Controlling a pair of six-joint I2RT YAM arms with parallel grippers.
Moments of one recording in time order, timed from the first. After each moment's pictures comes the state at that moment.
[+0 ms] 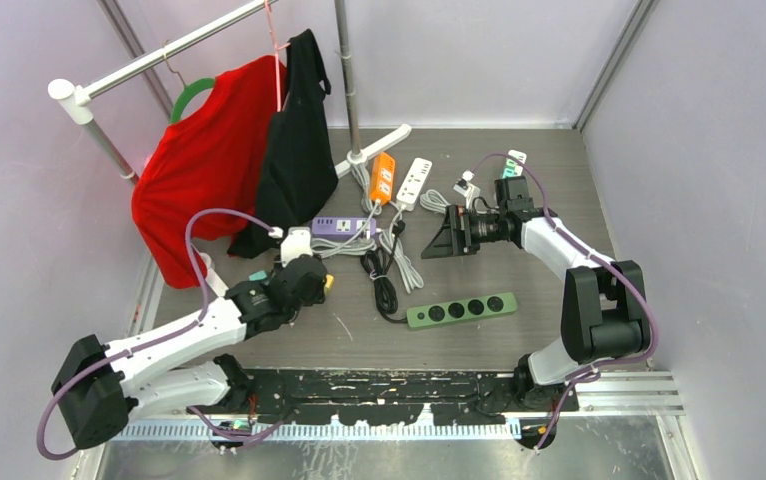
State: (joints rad) left arm -0.89 1.03 0.63 -0.45 -0.58 -0.68; right arm 0.13 1.52 0.93 -0.39 -1.05 0.07
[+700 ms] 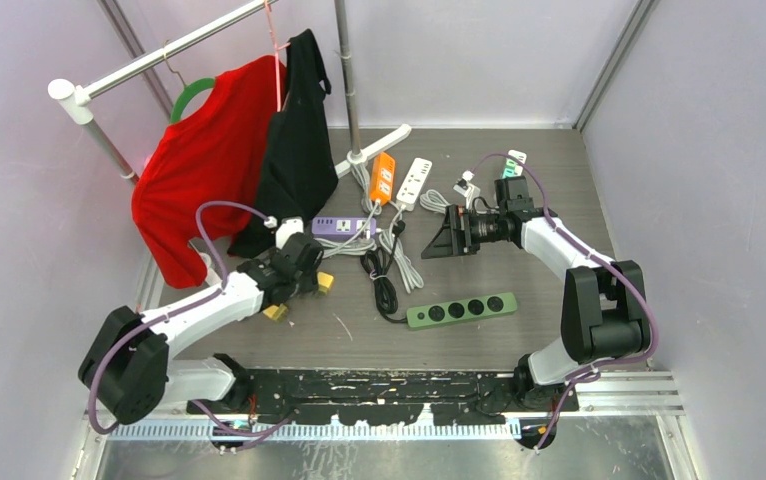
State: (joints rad) left arm -0.65 1.22 0.66 -0.42 -0.45 -0.67; right arm 0.13 1.52 0.93 -0.39 -1.05 0.07
